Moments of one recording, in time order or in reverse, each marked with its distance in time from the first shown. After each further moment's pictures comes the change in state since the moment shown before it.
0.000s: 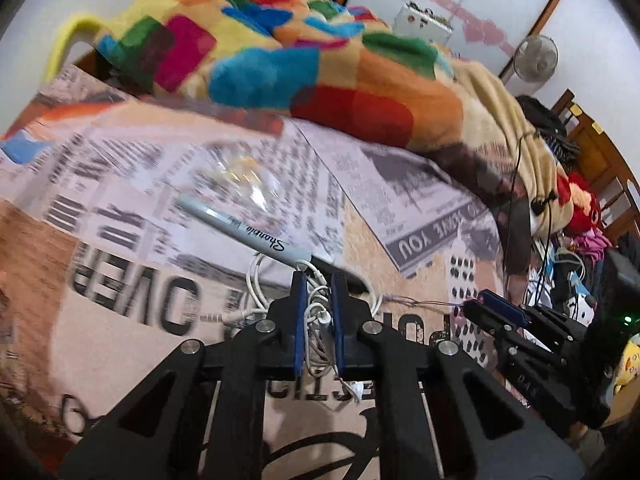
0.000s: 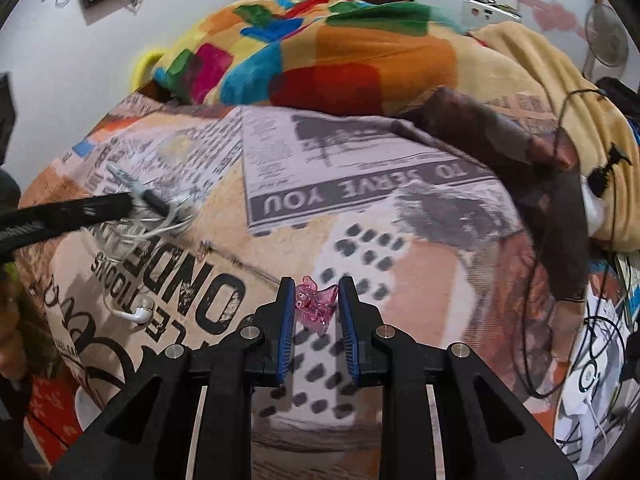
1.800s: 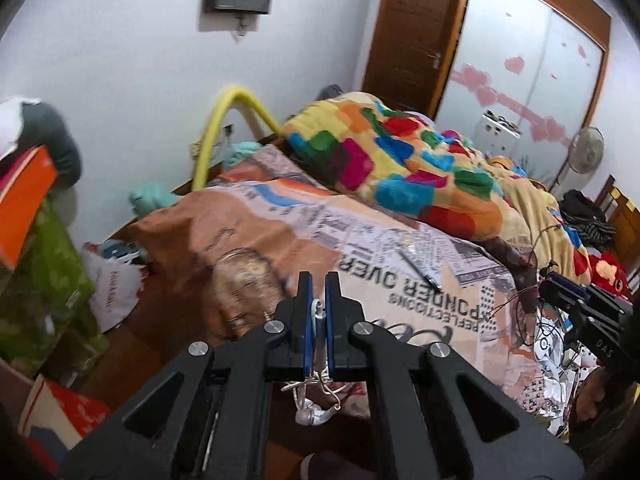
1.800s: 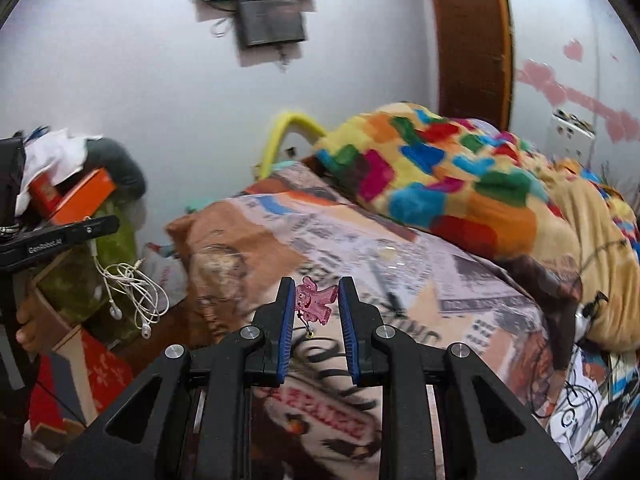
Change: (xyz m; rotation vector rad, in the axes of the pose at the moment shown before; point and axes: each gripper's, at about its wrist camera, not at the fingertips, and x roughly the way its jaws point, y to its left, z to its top) left arm -0.355 0.086 -0.120 -0.170 -0.330 0.323; right arm -0.218 0.184 -0.007 -0.309 -0.247 0.295
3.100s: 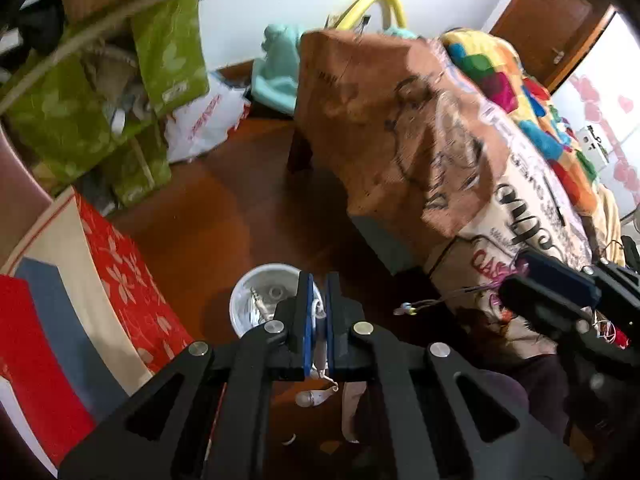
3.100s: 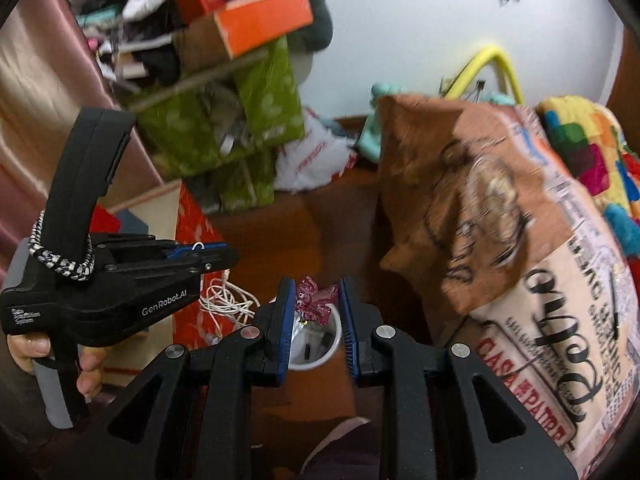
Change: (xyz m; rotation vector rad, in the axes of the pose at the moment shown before) left arm 0.015 0.232 -0.206 -0.373 0.328 0.166; right arm 0.140 0.279 -0.101 -0.394 0.395 0.327
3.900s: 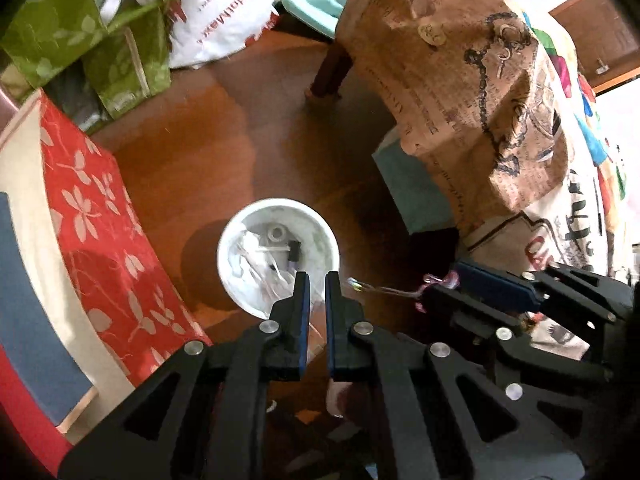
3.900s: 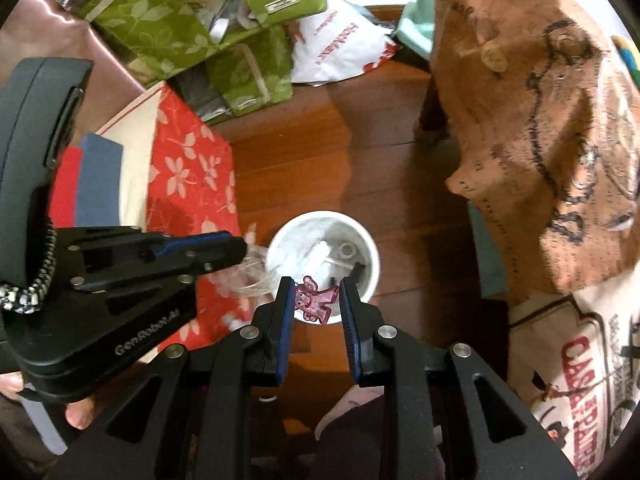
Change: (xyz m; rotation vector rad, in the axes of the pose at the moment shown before) left arm 0.111 0.050 -0.016 -0.164 0.249 -0.042; right arm 0.143 0.000 -0.006 0.005 0.359 0.143
